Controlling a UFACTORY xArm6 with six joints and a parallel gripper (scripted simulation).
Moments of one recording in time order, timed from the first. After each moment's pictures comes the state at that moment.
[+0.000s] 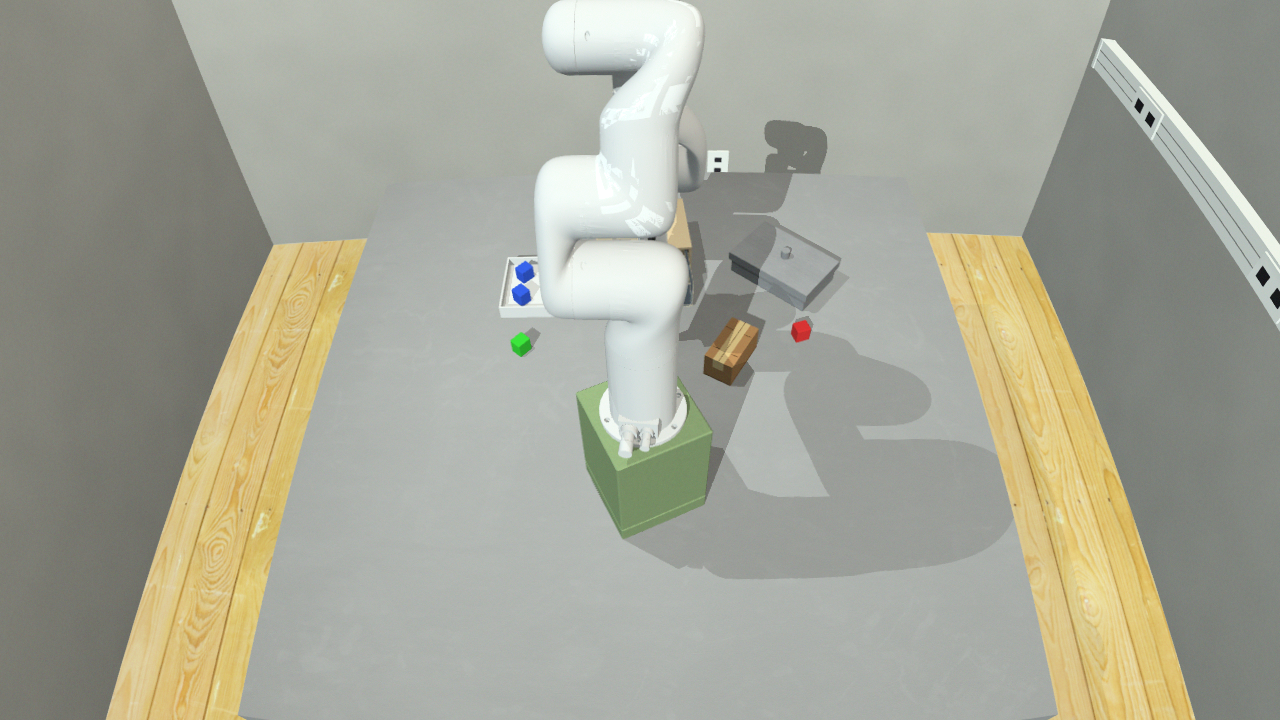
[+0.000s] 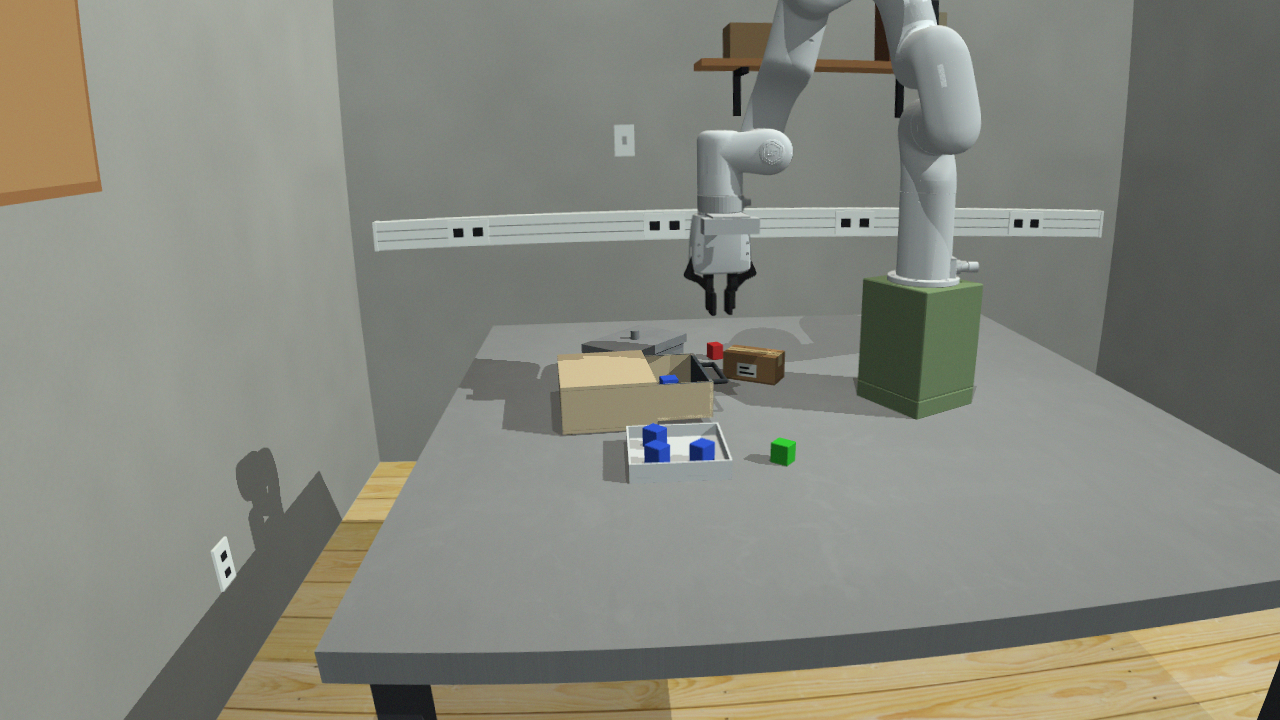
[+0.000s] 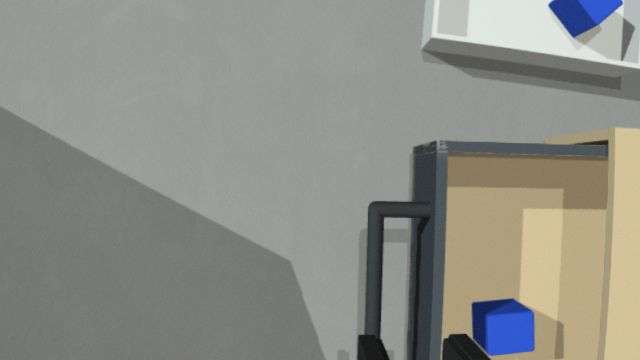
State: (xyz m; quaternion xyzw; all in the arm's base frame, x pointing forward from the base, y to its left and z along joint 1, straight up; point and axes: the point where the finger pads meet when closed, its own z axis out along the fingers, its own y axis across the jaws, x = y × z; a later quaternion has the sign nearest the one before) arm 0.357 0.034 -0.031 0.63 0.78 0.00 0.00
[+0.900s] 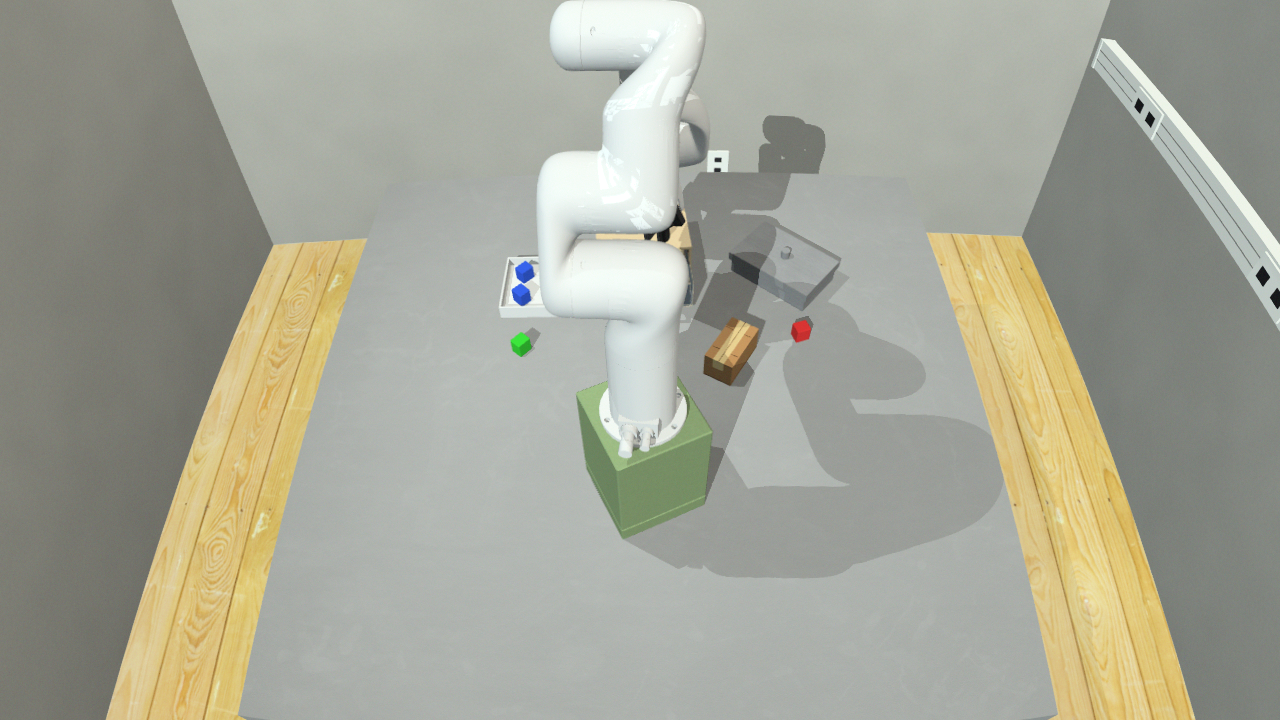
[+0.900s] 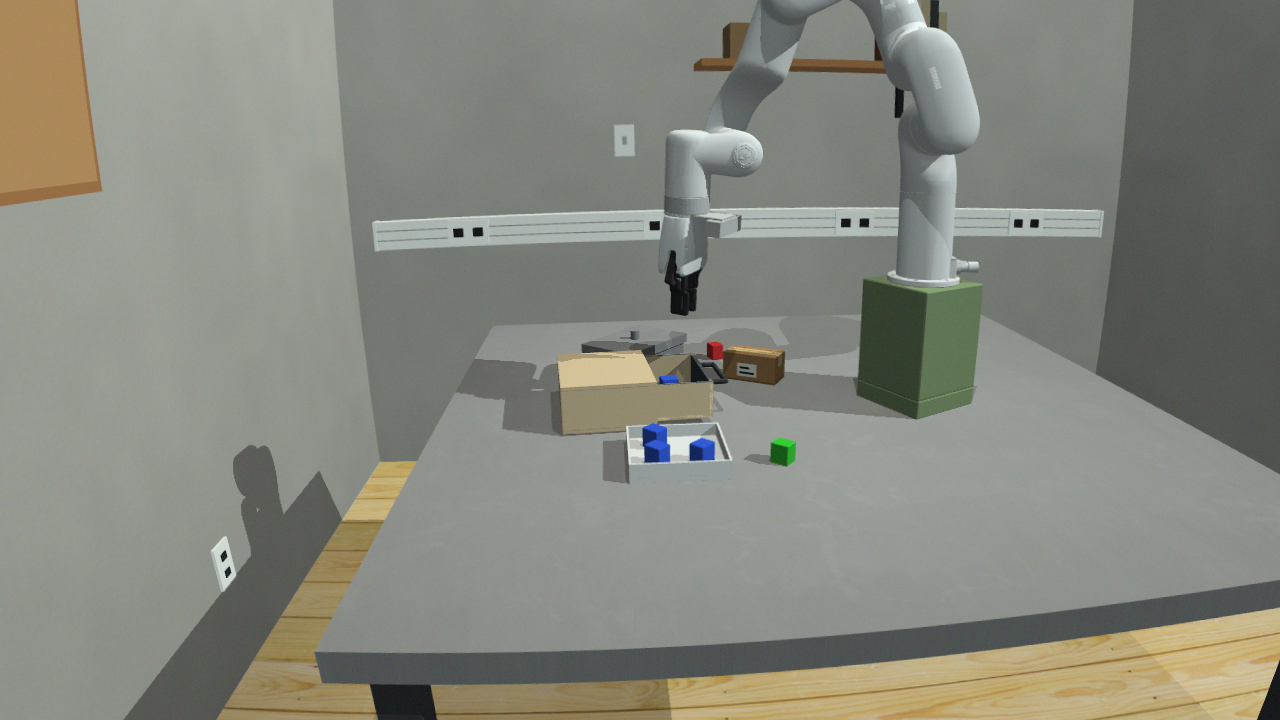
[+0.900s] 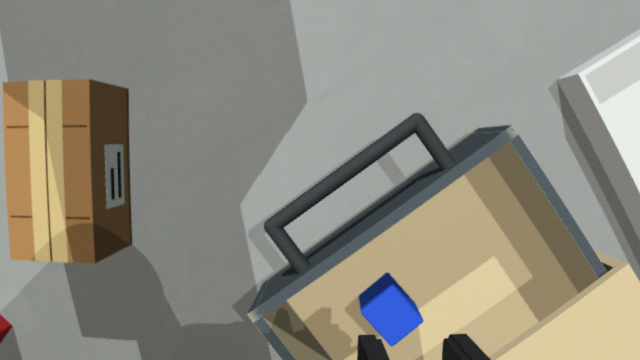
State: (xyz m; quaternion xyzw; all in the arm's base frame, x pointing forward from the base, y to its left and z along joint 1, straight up) arm 0.420 0.030 -0.029 0.22 0.98 -0.03 0.03
